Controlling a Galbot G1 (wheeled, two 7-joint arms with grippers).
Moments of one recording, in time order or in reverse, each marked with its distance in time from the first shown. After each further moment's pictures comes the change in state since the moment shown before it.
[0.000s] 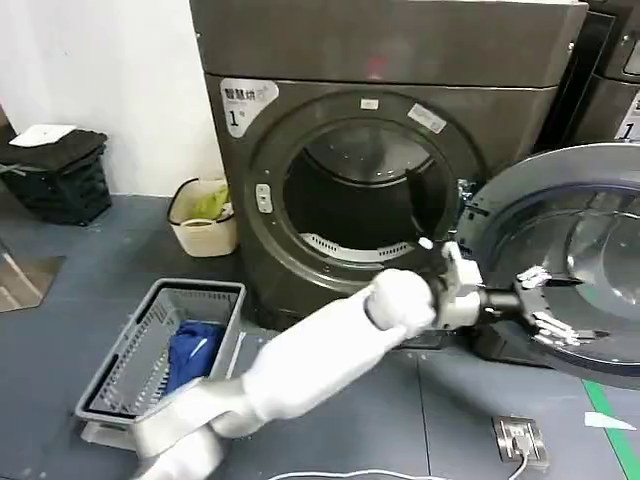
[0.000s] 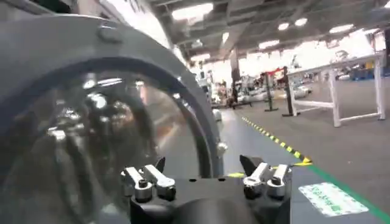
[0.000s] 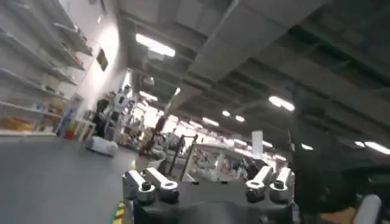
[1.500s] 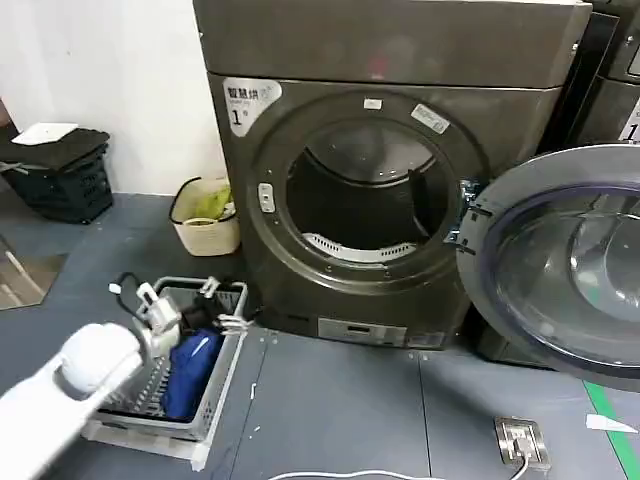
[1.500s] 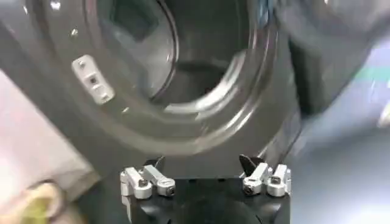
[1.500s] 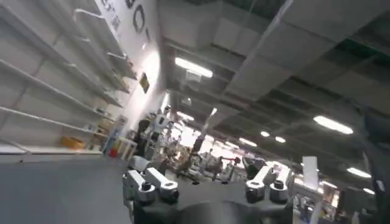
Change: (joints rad) left arm 0.707 0.924 -0.707 -0.406 0.304 0.132 -0.138; right arm 0.022 -0.244 -0.092 -0.145 -0.045 0.037 -0.071
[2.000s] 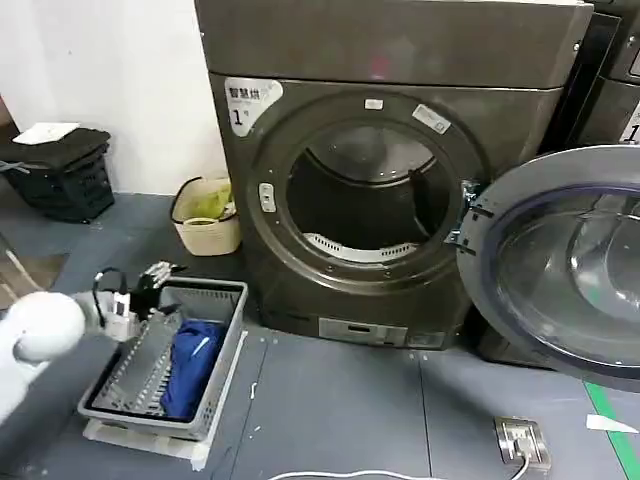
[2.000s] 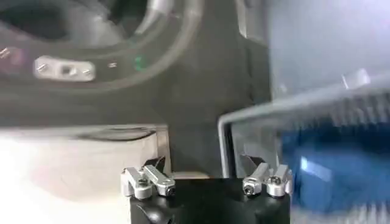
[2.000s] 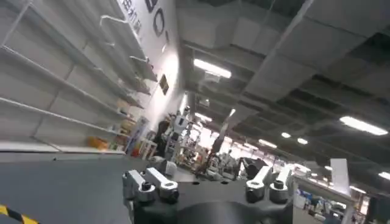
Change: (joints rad) left arm -0.134 0.182 0.067 0.194 0.771 -0.475 0.211; right arm 0.025 -0.005 -0.068 0.012 -0.017 0.015 -0.013
